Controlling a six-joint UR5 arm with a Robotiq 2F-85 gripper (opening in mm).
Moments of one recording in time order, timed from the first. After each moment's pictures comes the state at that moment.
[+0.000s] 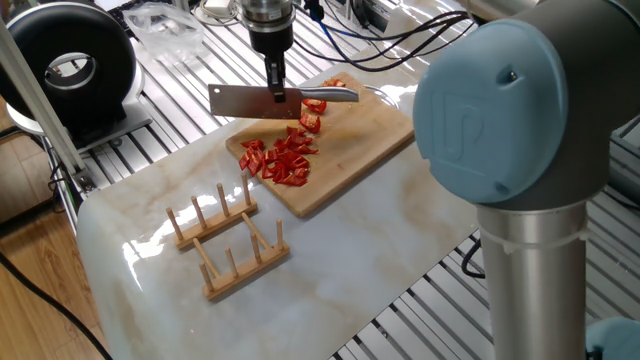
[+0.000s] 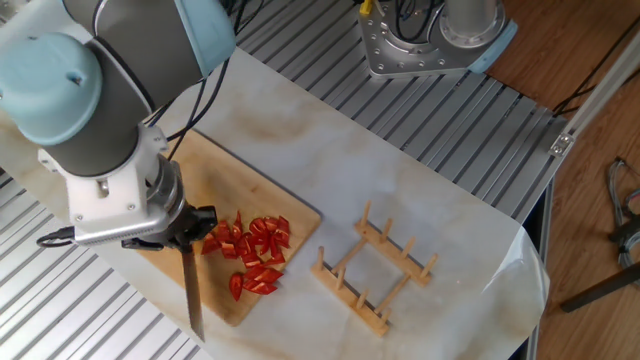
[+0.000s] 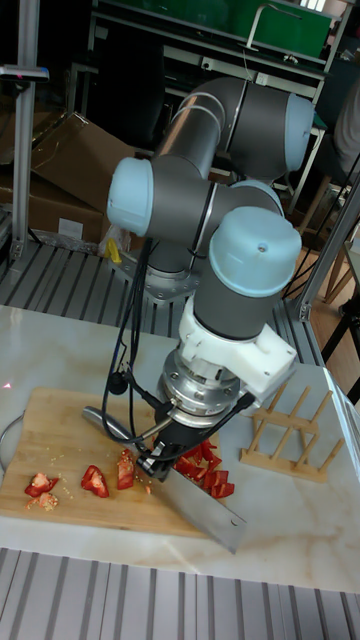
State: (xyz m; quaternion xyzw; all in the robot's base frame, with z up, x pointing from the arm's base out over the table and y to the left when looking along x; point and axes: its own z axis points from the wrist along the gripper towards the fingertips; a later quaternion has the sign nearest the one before) arm 0.686 0.015 0.080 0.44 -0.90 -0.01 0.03
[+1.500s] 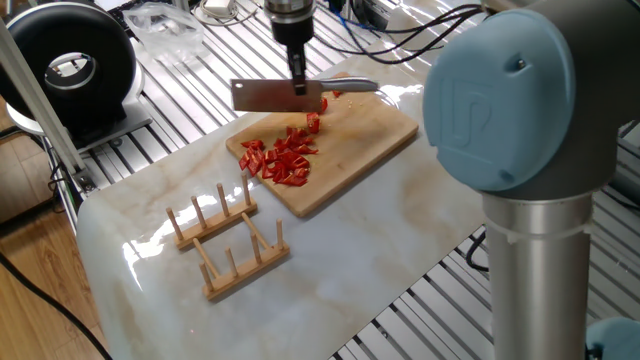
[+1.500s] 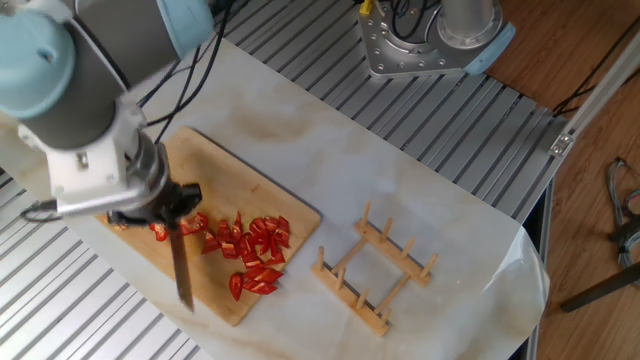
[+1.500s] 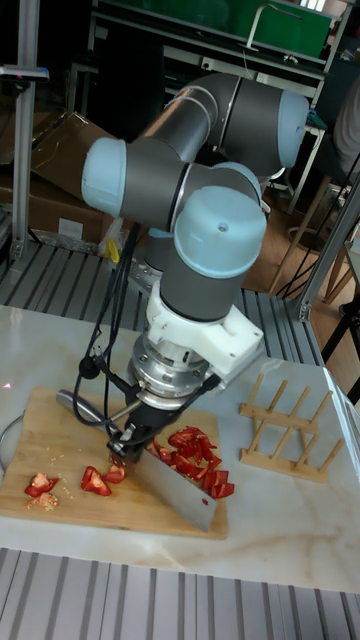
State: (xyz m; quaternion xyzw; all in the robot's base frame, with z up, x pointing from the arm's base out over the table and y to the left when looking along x) arm 0.661 -0.033 0.095 0.46 -0.89 -0.01 0.06
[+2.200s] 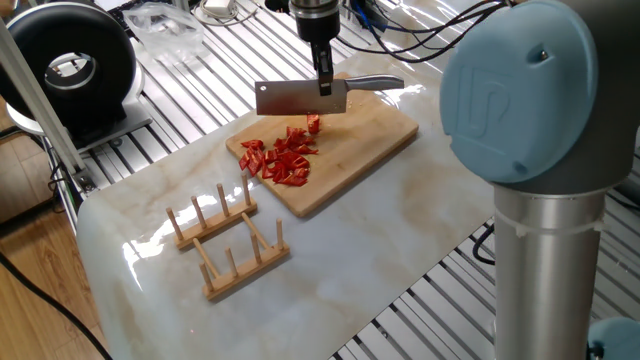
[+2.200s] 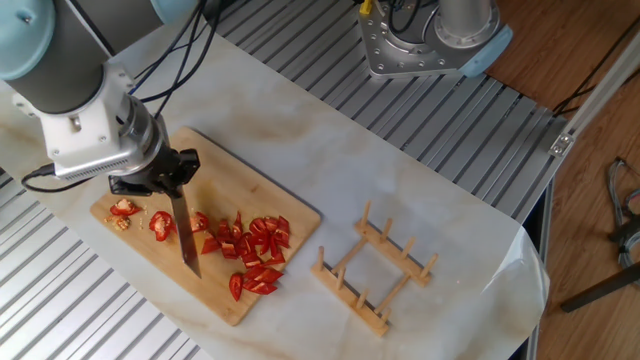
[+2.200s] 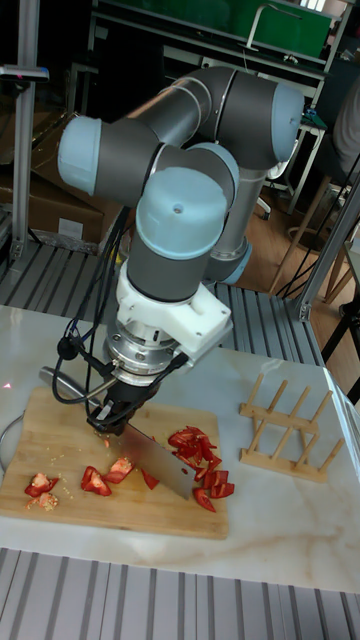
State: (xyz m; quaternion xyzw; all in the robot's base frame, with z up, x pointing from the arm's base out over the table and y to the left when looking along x) arm 0.633 -0.059 0.093 0.47 -0.88 -0.03 0.07
